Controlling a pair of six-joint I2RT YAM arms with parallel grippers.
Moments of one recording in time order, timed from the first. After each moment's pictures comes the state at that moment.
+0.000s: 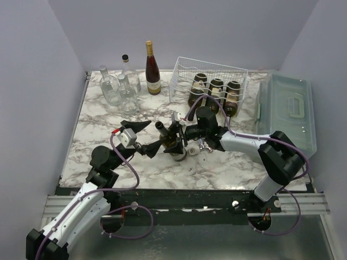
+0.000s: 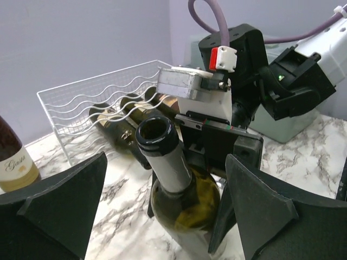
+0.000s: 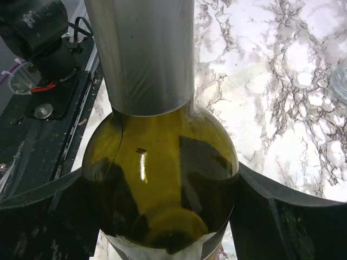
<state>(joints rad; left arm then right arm) -0.50 0.52 0.33 0.46 0.42 -0.05 0.74 1.66 0.89 0.50 -0.90 -0.21</state>
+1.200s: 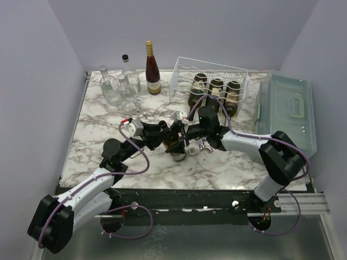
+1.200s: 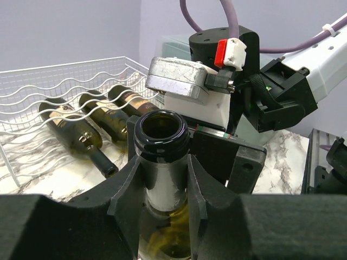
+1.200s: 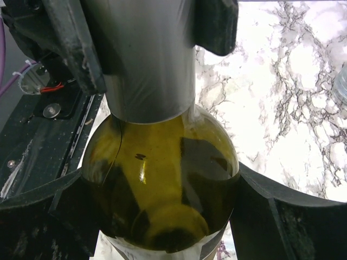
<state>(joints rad) -0.52 0.88 0.30 0.90 0.46 -0.25 0.73 1.65 0.88 0.52 -0.95 -0.18</state>
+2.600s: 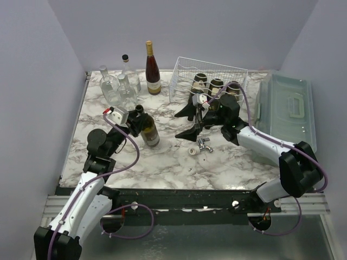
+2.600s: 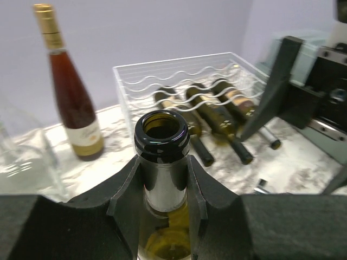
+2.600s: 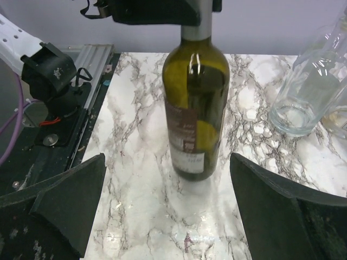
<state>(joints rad) -0.31 0.70 0.48 0.42 0.36 -0.09 0.57 1.47 0.90 0.54 -1.04 -0.08</state>
